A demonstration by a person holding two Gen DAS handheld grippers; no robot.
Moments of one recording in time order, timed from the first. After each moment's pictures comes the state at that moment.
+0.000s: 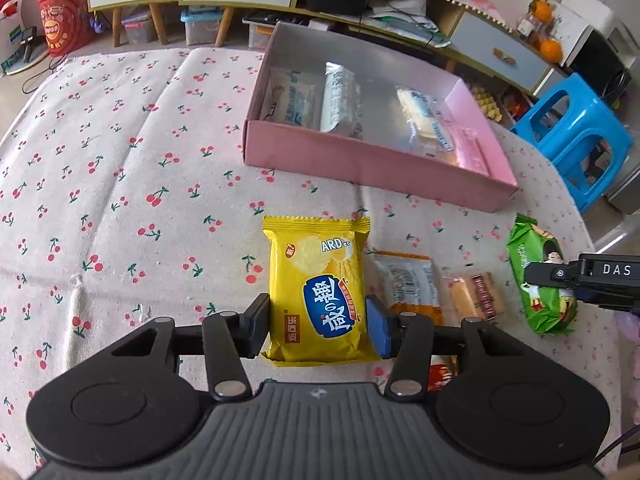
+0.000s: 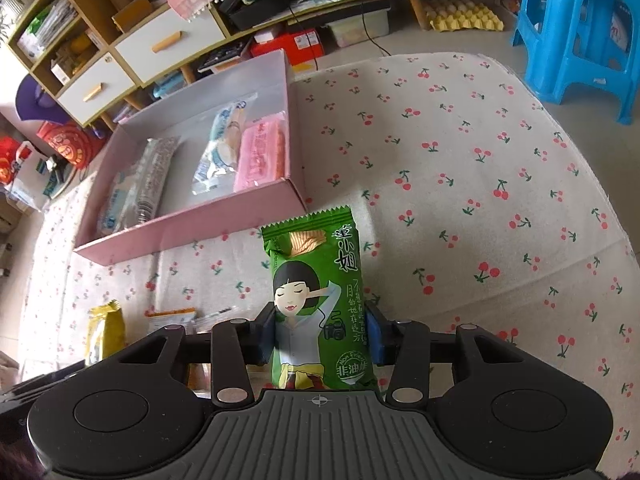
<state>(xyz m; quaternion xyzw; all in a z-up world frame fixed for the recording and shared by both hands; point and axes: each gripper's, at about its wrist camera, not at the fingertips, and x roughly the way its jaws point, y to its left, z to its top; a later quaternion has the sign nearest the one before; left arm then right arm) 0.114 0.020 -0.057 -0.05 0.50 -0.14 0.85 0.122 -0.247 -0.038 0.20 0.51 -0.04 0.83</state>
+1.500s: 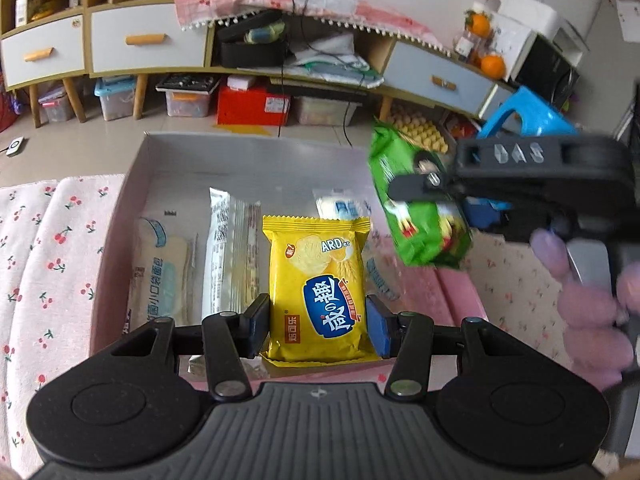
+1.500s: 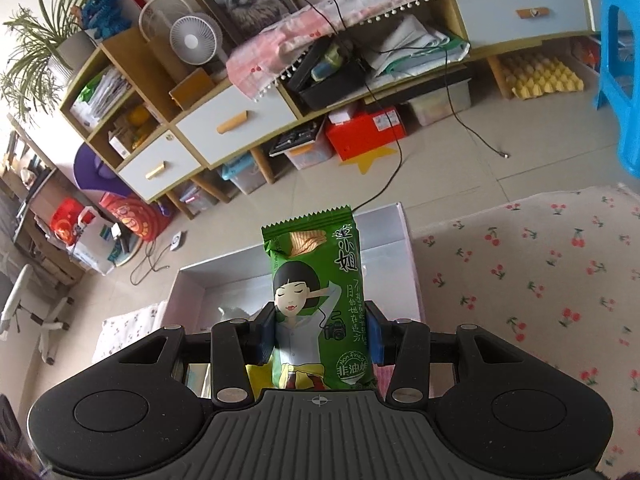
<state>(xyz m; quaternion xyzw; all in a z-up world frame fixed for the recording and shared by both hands) 0.208 -0.041 -0.058 -0.02 0.43 -0.23 0.87 0.271 -0.243 -0.026 0.25 0.40 0.04 0.88</state>
